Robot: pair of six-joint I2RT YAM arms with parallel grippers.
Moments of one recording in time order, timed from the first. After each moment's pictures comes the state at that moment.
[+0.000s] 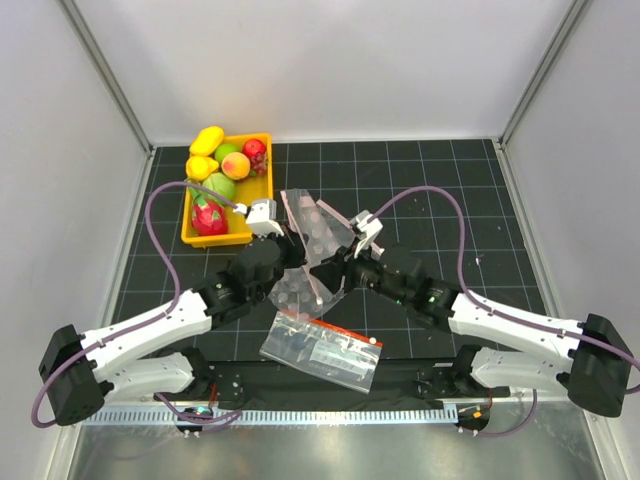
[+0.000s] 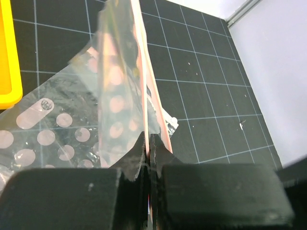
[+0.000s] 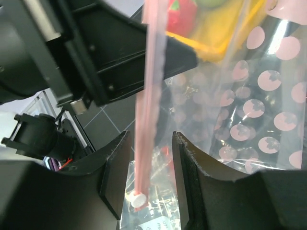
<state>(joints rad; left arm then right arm) -0.95 1.06 0.75 0.06 -0.55 -0.67 0.96 1.07 0.66 0.25 0.02 0.45</state>
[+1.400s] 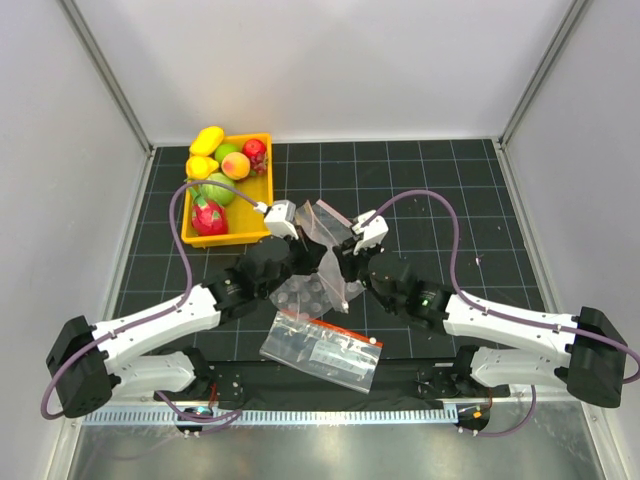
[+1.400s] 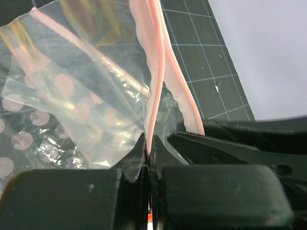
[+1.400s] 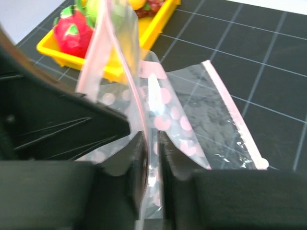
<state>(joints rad) -0.95 1.13 0.76 0.06 -0.34 -0.72 1.07 1.11 0.70 0.21 0.52 0.25</state>
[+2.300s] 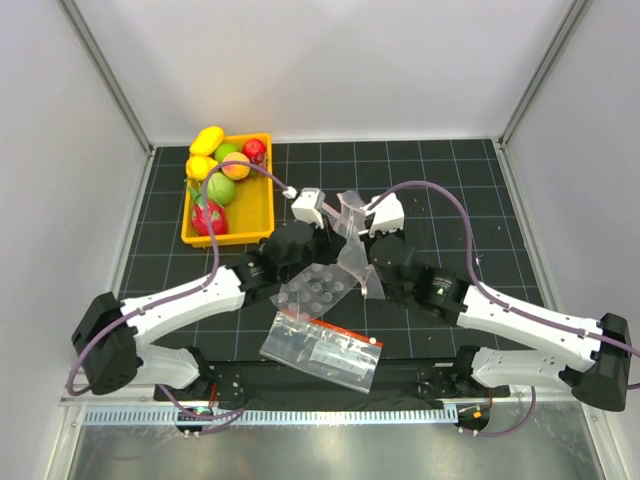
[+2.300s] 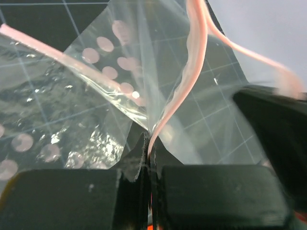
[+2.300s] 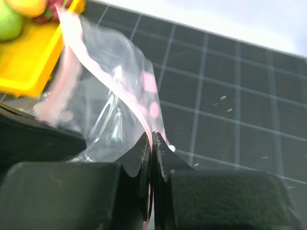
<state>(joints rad) -0.95 1.27 0.89 0.06 -0.26 -0.61 1.07 1.08 0.87 -0.12 0.87 0.12</state>
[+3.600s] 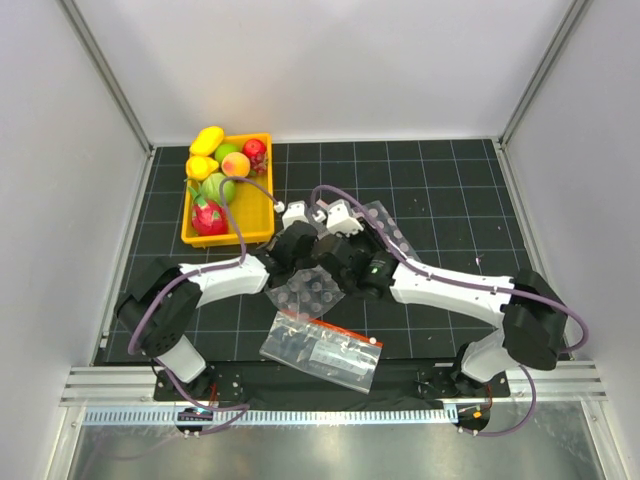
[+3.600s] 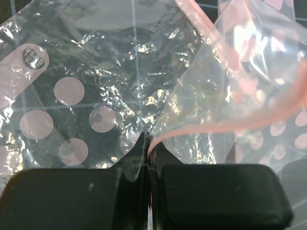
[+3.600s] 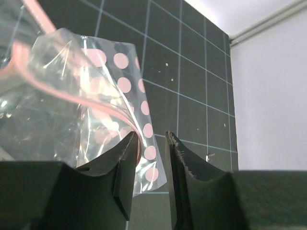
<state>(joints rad) -0.78 1.62 0.85 0.09 -0.32 -0.73 1.05 1.50 1.06 -0.37 1.12 0.07</state>
